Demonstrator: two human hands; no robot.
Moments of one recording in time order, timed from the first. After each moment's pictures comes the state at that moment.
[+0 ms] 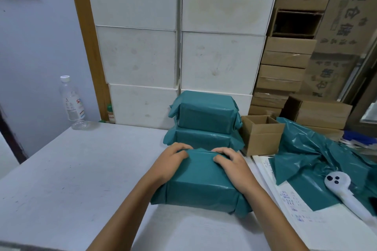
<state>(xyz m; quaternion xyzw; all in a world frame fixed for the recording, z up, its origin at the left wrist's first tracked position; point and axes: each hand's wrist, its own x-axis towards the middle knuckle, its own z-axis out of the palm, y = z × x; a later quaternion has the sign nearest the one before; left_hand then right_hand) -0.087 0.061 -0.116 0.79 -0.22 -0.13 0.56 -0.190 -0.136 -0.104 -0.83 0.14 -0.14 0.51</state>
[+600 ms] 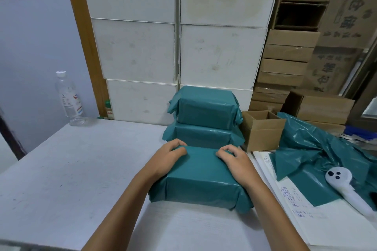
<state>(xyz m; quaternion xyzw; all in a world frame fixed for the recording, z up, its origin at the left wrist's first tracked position) -0.078 0.071 -0.123 0.78 -0.22 -0.15 0.56 -0.187 -0.144 -0.109 -0.81 0.21 -0.12 0.54</state>
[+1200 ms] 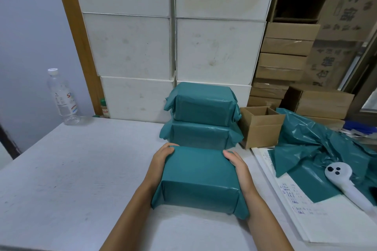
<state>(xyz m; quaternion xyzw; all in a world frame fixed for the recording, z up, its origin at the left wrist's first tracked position) -0.093 0.067 -0.147 0.60 -0.11 -0.19 0.77 -0.196 -0.136 -0.137 -0.53 0.20 -0.14 0.81</state>
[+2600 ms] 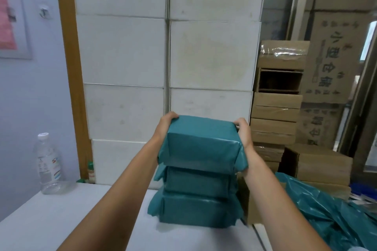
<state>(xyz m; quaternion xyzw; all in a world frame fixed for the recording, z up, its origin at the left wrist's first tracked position) 0.031 -0.014 0.093 0.60 -0.13 -0.12 0.78 -0.059 -0.202 0.081 -0.51 0.15 -0.30 0.79</state>
